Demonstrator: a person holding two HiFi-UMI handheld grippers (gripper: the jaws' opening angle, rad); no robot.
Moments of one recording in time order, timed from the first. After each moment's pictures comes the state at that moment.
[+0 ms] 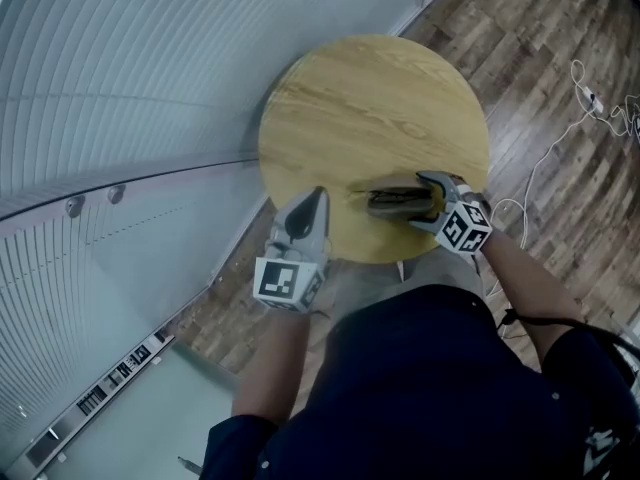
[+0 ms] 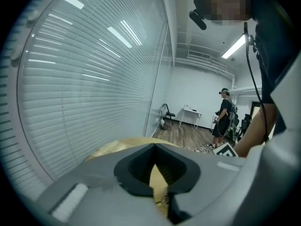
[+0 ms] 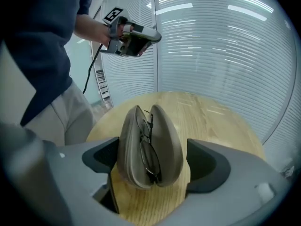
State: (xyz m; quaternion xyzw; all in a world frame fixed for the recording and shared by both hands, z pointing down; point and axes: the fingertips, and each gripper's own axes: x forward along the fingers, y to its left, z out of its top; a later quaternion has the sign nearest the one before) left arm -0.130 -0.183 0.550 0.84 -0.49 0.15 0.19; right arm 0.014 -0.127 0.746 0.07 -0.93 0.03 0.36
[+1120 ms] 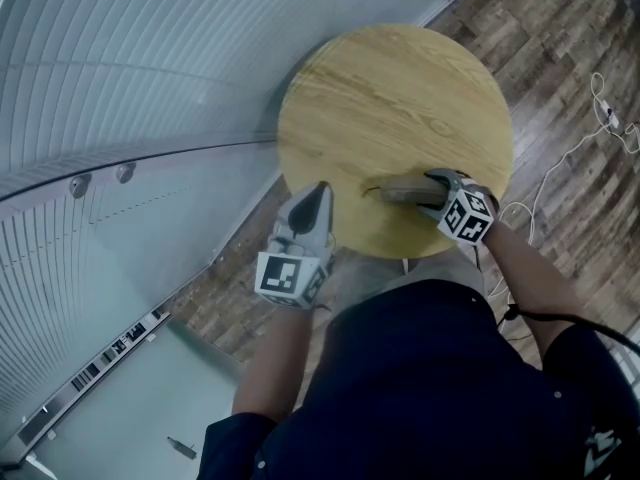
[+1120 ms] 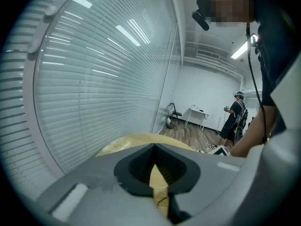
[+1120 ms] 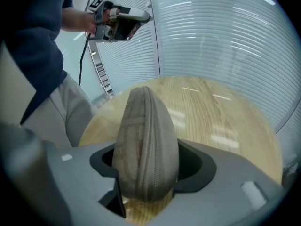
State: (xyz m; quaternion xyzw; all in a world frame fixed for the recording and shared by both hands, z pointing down) left arm -0.177 -0.179 0.562 0.81 -0.52 0.15 0.21; right arm -0.015 -0.134 0.785 0.03 -0.90 0.08 0.43
